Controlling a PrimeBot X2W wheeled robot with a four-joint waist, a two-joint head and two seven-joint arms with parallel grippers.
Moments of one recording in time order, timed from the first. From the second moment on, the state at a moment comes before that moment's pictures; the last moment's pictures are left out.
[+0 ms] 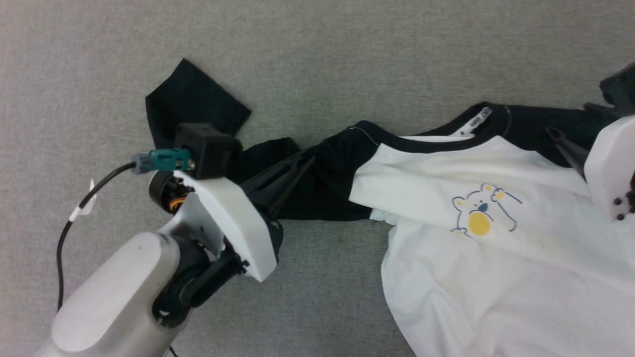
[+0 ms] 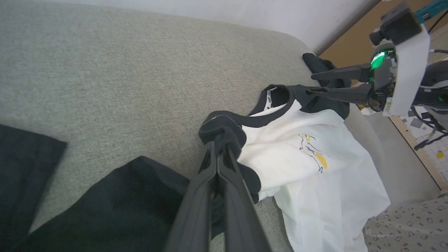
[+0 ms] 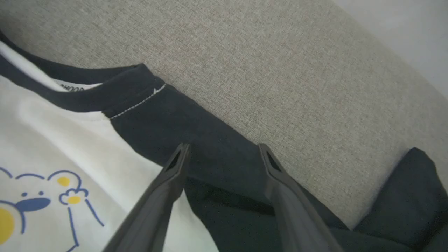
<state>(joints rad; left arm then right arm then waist) -0.52 0.54 -0.64 -0.24 -0.91 0.07 0.31 -0.51 -0.66 0.26 -0.07 0.49 0.13 0.72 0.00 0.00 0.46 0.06</state>
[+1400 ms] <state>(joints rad) -0.86 0.50 -0.57 -0.04 -0.68 0.12 0.17 -0.77 -0.43 0.18 0.10 0.45 0.13 0.22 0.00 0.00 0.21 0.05</state>
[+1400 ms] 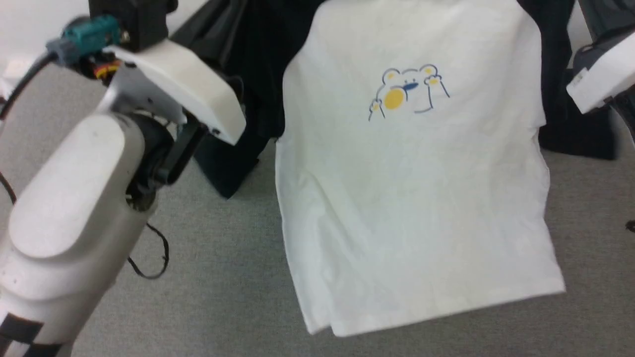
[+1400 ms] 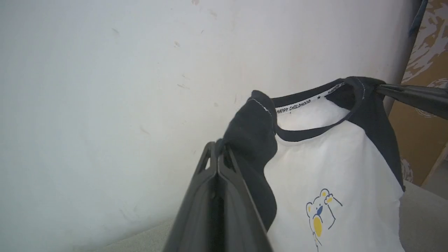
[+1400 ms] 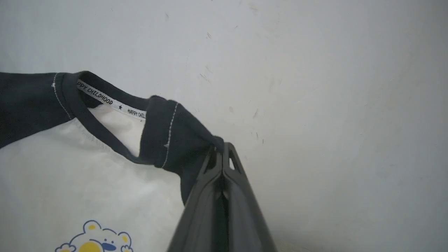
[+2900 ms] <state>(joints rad) -1.69 0.33 -0.51 0.37 -0.52 0.19 0.14 -1.68 -0.36 0.31 0.44 0.20 0.13 0.27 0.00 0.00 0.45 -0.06</state>
